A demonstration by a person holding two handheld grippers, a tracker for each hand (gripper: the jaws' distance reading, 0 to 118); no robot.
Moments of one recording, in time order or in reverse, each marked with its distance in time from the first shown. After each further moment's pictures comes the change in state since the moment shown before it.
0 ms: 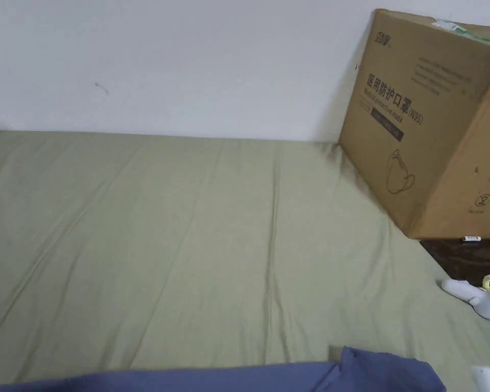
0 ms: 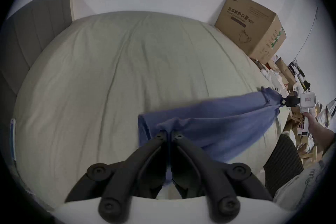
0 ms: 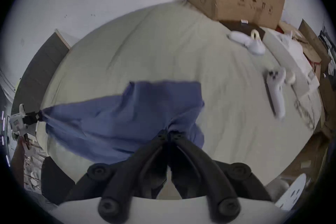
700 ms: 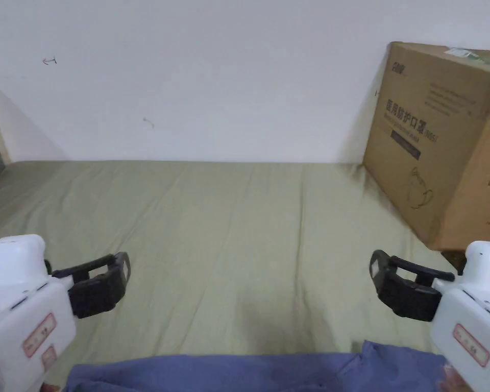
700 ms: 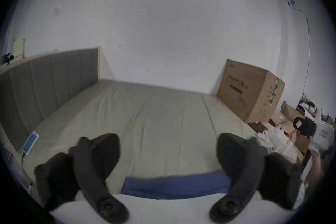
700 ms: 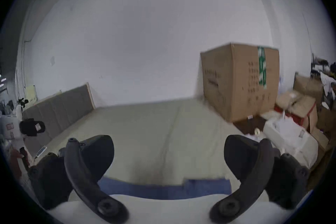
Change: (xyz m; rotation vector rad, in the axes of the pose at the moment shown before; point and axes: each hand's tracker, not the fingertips) left arm 0.139 0.060 0.114 0.684 0.184 0.033; right arm -0.162 0.033 0.141 0.870 0.079 0.127
